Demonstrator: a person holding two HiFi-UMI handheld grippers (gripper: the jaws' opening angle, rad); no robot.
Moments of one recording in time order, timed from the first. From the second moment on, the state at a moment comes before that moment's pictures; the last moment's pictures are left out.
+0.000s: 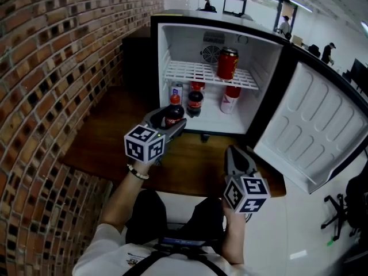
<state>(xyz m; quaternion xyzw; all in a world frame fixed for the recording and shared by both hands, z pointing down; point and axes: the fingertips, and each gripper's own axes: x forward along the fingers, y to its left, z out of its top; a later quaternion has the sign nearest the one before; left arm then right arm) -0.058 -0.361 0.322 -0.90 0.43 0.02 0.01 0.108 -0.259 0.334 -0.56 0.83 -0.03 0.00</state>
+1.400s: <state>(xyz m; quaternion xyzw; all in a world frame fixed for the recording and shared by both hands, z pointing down) -0.162 -0.365 0.433 -0.85 0.52 -0.03 -0.02 0.102 -0.257 0.327 -0.56 0.83 -0.03 -0.01</state>
